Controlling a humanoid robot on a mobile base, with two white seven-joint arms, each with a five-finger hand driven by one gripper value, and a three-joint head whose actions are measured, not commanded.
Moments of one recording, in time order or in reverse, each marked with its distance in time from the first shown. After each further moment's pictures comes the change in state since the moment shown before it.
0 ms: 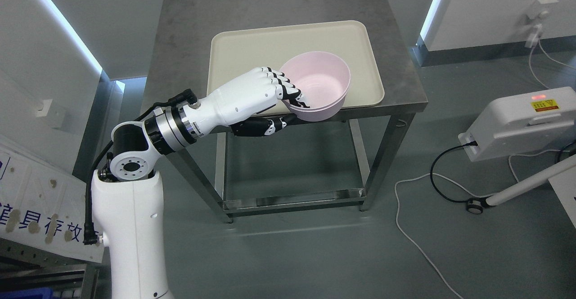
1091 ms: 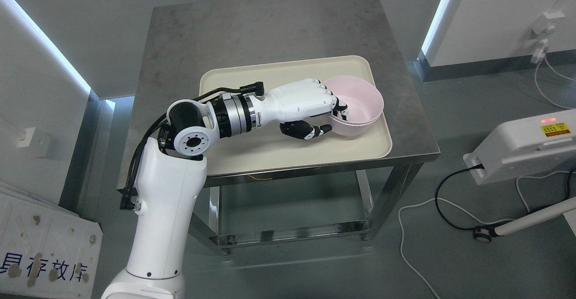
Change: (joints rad) left arm -0.128 0.007 -0.265 0.130 -0.238 0.106 0.046; right arm 0.000 0.000 0.000 0.000 0.000 0.000 0.000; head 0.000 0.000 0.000
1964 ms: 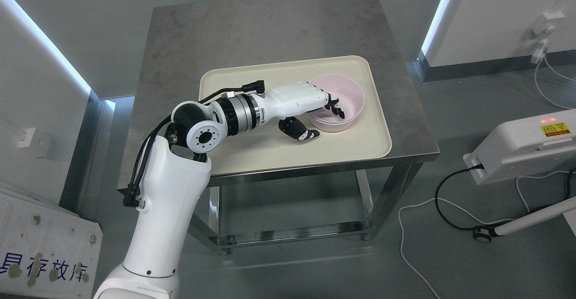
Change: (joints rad) left arm -0.016 0.031 -0.125 0.020 -0.111 0.275 0.063; right arm 0.000 0.000 0.000 0.000 0.000 0.000 0.001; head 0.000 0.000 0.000
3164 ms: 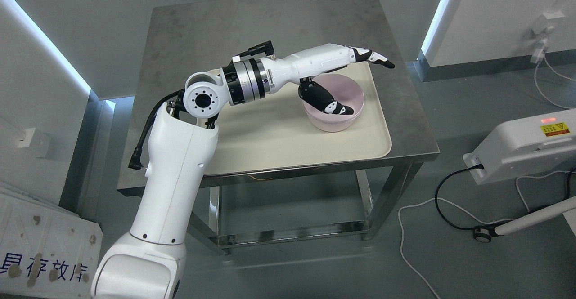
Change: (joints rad) left arm -0.133 -0.019 0.008 0.147 0.411 -0.011 0.013; right arm 0.000 0.000 0.000 0.000 0.000 0.000 0.003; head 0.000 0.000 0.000
